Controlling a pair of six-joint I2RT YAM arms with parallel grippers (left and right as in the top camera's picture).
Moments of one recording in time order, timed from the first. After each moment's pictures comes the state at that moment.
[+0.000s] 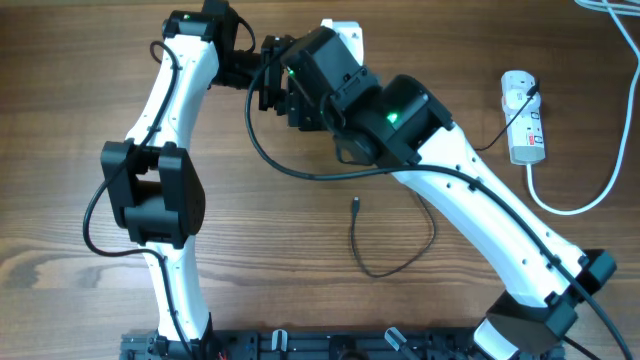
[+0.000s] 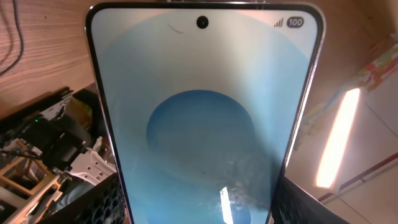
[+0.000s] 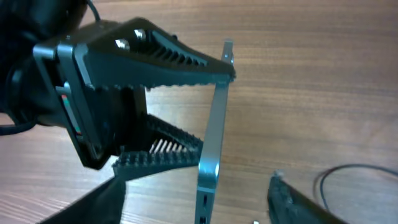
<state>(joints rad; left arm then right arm) -0.14 2.21 2.00 -1.40 1.49 -0.63 0.78 1.79 2.00 -1.11 0.33 0.62</state>
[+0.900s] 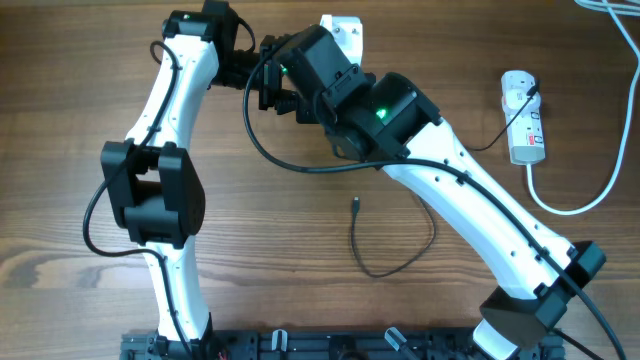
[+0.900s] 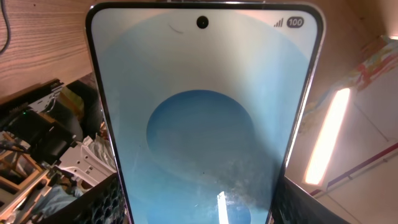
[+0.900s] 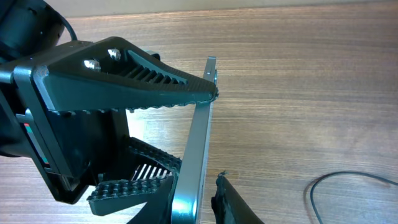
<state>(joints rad) -0.14 2.21 2.00 -1.41 1.52 -0.65 0.78 1.82 2.00 -1.09 0.41 0.63</state>
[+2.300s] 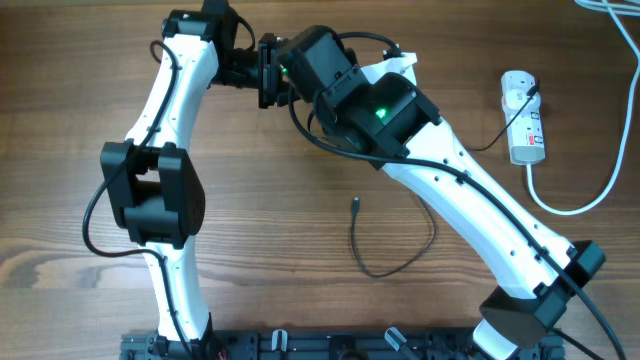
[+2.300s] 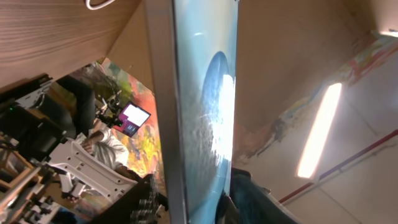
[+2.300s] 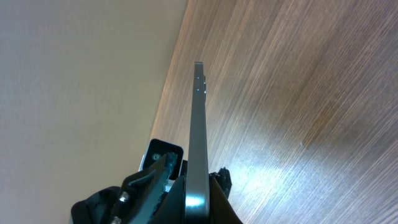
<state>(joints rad) -0.14 2.21 2.01 -1.41 1.56 -0.66 0.78 1.82 2.00 -1.09 0.51 1.84</state>
